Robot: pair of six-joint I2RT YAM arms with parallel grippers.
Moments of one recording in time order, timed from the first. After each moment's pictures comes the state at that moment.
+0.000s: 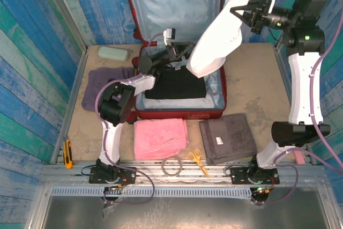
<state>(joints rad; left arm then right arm) -0.46 2.15 1.47 1.56 0.88 -1.66 -0.01 1.68 2.20 -0.51 -1.22 0.04</state>
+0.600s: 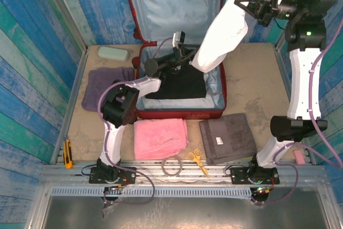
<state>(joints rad) -0.52 2.15 1.46 1.57 0.85 -1.79 -0.04 1.75 2.31 -0.22 -1.36 0.27</state>
